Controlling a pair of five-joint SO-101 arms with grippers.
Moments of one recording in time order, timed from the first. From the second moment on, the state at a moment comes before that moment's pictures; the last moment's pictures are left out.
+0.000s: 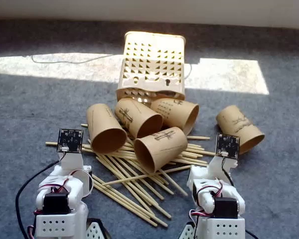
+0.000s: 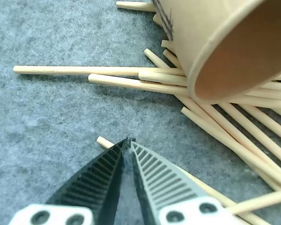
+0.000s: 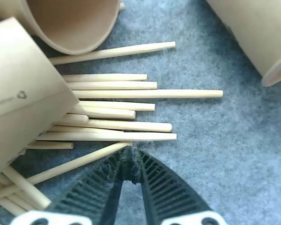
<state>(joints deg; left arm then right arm) -7.9 -103.9 96.0 76.0 1.9 -3.0 -104.8 96.0 71.3 -6.8</state>
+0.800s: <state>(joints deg) -7.9 -103.9 96.0 76.0 1.9 -3.0 -104.8 96.0 71.7 -6.8</state>
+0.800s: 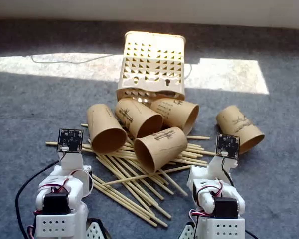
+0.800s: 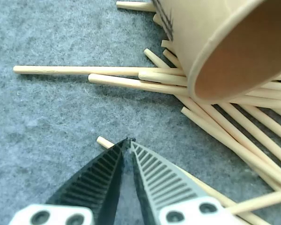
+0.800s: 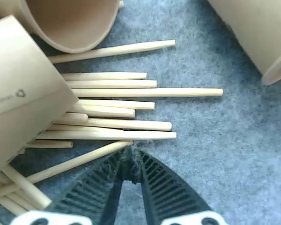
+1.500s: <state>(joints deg) -7.9 -103.9 96.0 76.0 1.9 6.5 -105.6 75.0 71.7 13.9</state>
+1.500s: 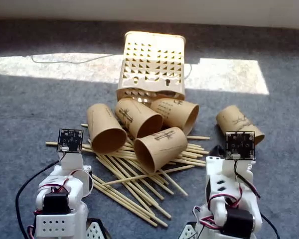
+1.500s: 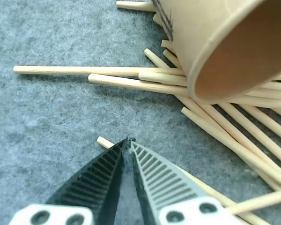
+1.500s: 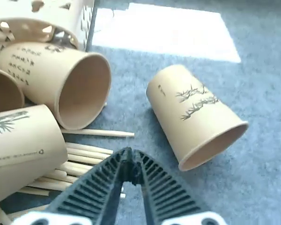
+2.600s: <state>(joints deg) -7.9 -103.9 96.0 76.0 1.9 -15.4 -35.6 38.4 50.2 14.2</state>
